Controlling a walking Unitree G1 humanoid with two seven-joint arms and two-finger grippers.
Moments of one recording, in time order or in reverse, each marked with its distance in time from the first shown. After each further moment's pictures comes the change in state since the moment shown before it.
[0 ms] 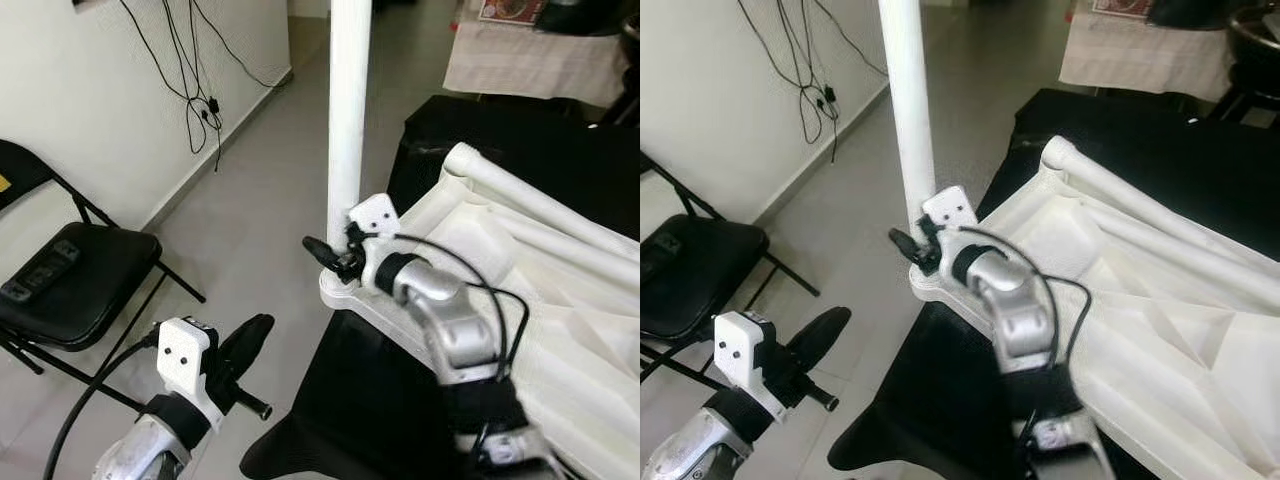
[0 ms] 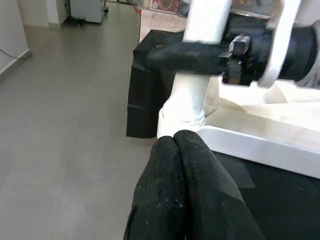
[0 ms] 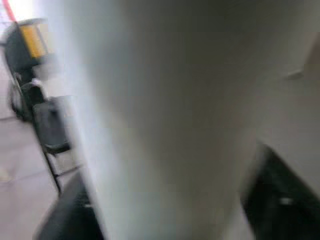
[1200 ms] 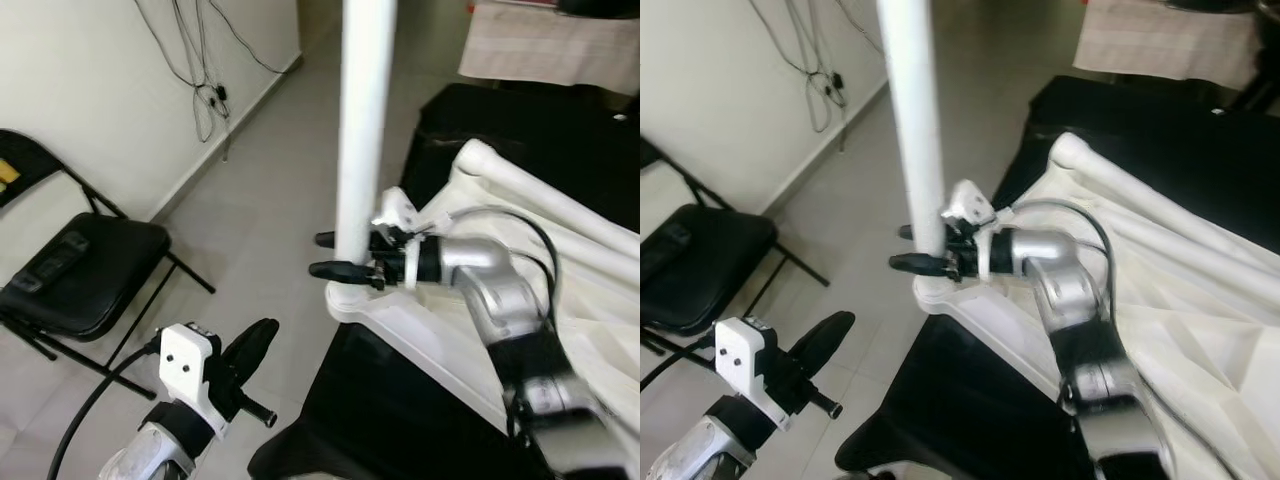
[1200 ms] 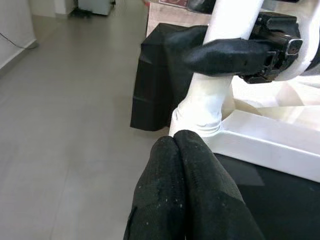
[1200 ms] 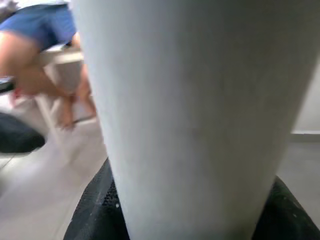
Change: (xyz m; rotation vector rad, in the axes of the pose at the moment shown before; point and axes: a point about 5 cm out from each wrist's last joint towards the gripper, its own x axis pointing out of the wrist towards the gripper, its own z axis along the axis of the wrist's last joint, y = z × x) left arm -0.005 -0.006 0.001 -0.007 0.003 -0.010; right arm -0.020 -0.020 -0.005 -0.018 -0.008 0.380
